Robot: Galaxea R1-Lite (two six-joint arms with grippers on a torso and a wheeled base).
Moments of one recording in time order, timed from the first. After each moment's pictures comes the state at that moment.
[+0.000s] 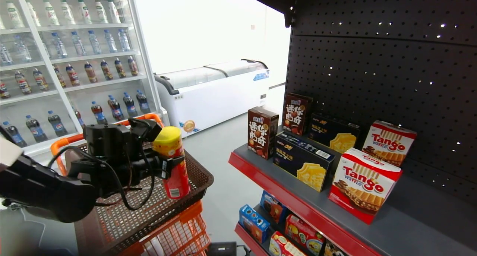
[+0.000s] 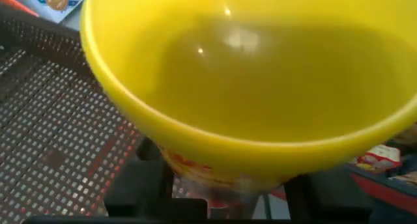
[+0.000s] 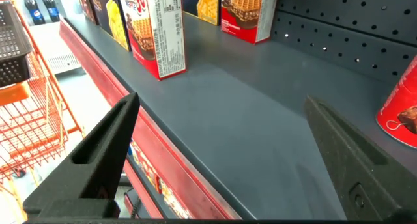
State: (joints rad) left arm -0.14 1.88 -0.71 -0.77 -0.24 0.10; right arm 0.00 0.00 0.00 -0.01 0.06 0.00
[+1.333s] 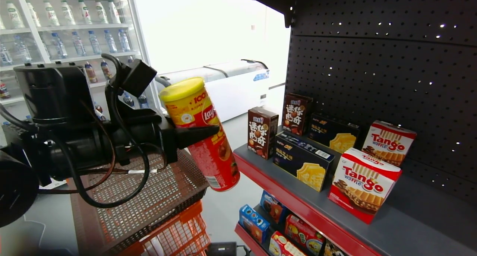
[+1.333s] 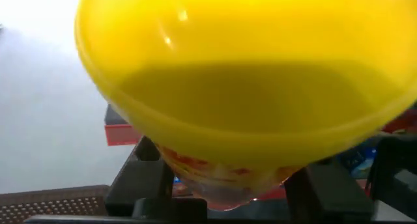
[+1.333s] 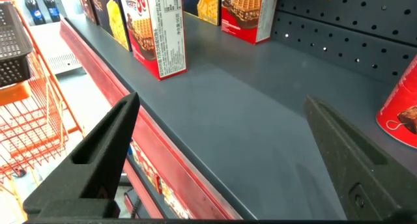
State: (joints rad) left arm -0.36 1.55 -0.85 -0.56 -0.60 -0.04; right arm 0.00 0.00 0.00 -0.01 0.06 0.00
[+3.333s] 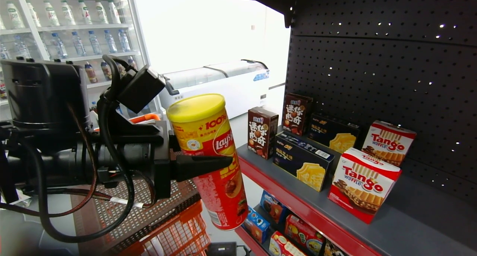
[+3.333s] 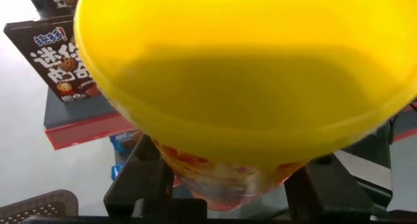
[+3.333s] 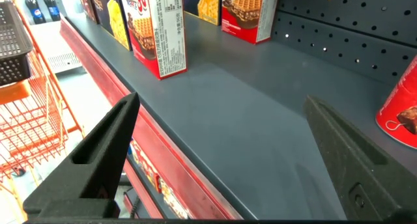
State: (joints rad) left arm -0.47 1.47 -0.88 -0.32 -0.68 0.08; right arm 0.00 0.00 0.00 -0.01 0.07 -0.01
